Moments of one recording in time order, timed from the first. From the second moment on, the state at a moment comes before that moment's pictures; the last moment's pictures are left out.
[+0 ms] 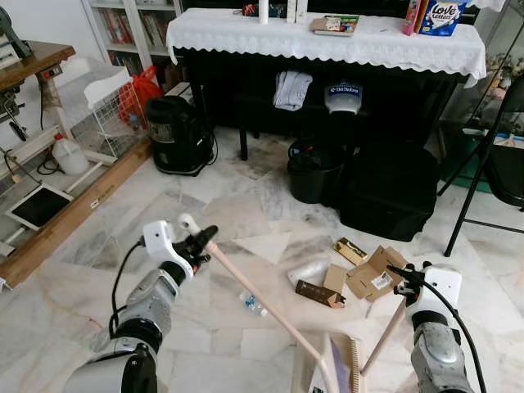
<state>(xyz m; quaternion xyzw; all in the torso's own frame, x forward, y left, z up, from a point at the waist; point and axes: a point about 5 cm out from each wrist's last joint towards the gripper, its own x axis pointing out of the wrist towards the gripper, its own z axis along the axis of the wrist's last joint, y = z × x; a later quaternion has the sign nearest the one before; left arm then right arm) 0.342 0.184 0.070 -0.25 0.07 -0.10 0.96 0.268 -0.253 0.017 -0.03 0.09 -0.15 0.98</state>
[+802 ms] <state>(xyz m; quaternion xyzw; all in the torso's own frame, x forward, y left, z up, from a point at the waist) 0.343 0.203 0.089 0.00 0.00 0.00 1.00 0.273 -0.231 0.015 0.03 0.08 -0.13 0.99</state>
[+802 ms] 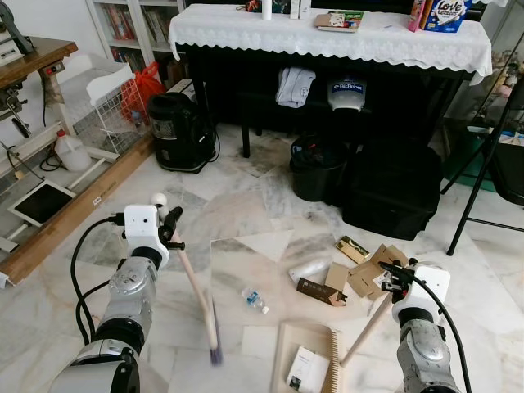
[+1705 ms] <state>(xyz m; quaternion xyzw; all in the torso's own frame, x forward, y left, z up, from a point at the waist) 0.355 0.183 0.097 -0.10 0.01 -0.07 0.99 0.295 -0.227 0.051 0.11 -0.02 -0.10 0.99</state>
